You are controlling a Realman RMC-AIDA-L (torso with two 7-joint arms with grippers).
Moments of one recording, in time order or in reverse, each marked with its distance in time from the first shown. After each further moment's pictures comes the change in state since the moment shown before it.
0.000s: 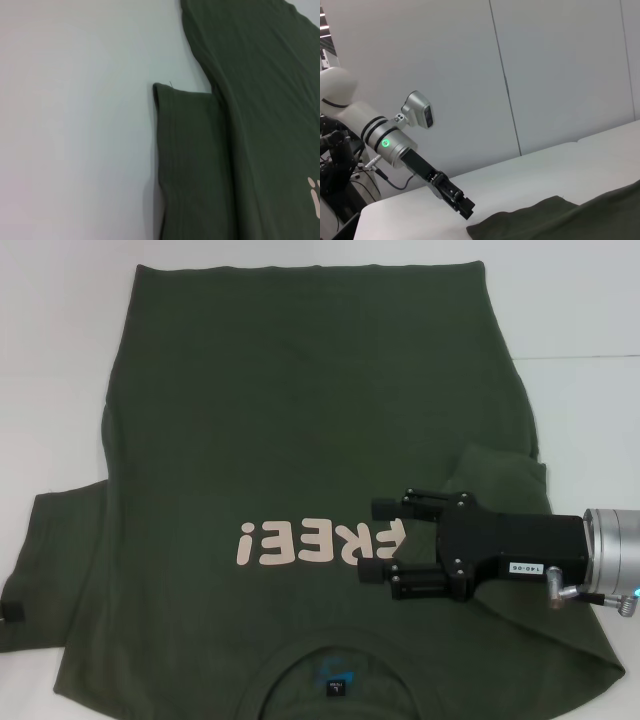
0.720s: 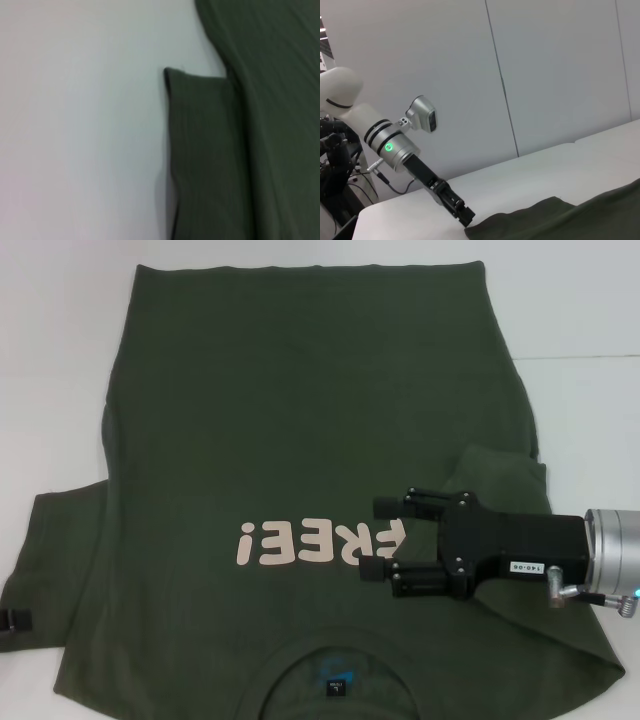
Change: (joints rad) left arm -0.042 0.001 0.003 -0.020 0.090 -0.024 -0.023; right arm -0.001 0.000 0.009 0.006 0.000 0.002 0.000
